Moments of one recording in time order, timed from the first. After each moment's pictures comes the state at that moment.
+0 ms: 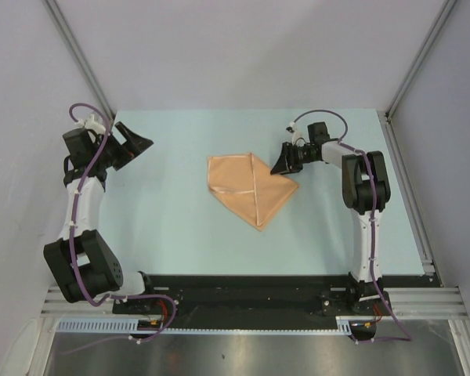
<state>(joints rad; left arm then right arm) 0.34 1.37 1.09 -0.20 0.63 -0.46 0.16 2.30 1.63 -0.34 -0.90 0.09</state>
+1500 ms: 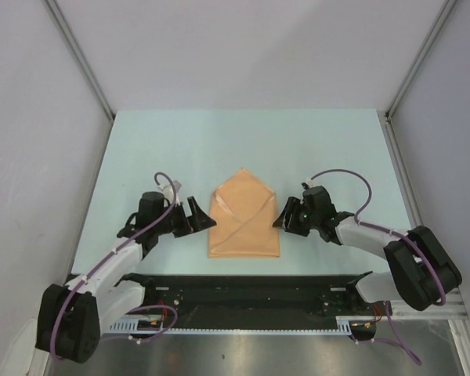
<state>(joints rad) -0.26 0.97 0.41 -0.11 0.50 -0.61 0.52 1.36 0.51 0.05 -0.22 0.80</state>
